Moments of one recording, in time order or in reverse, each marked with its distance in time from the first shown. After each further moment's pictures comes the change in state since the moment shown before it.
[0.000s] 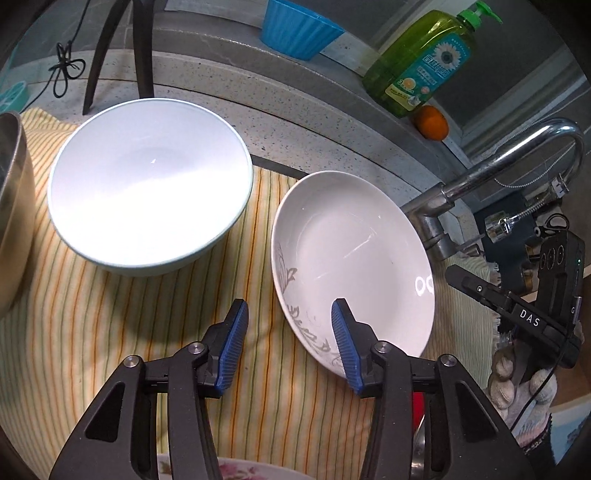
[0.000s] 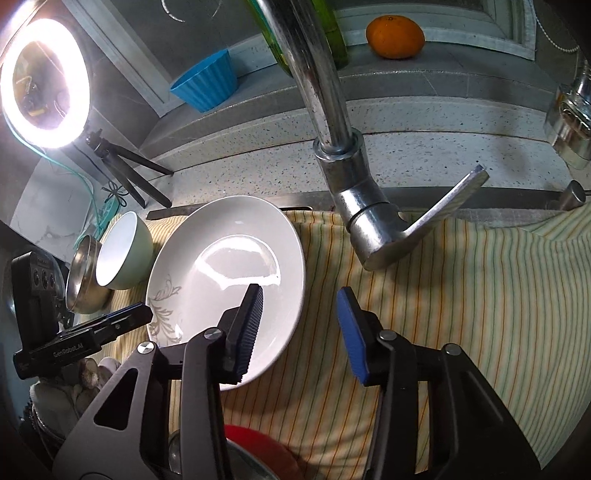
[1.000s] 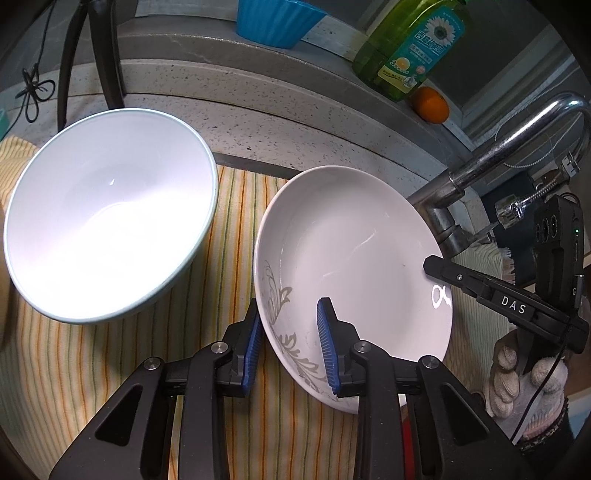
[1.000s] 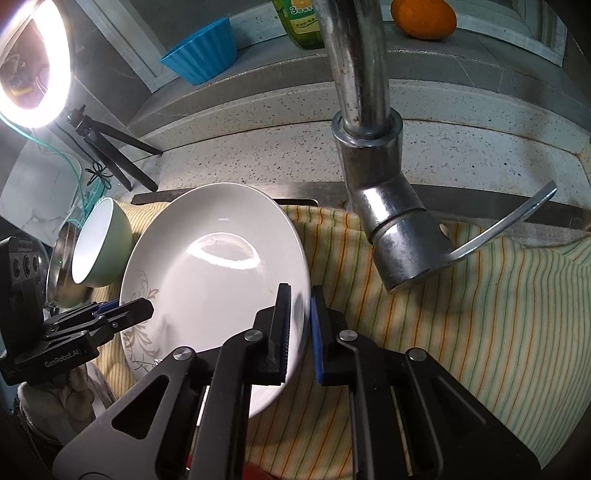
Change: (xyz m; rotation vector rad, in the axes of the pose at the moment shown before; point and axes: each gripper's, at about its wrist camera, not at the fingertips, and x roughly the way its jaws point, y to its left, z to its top) left arm 0.021 -0.010 0.009 0.088 0.018 0.034; right arm 0.043 0.008 0.012 -0.050 0.069 -0.027
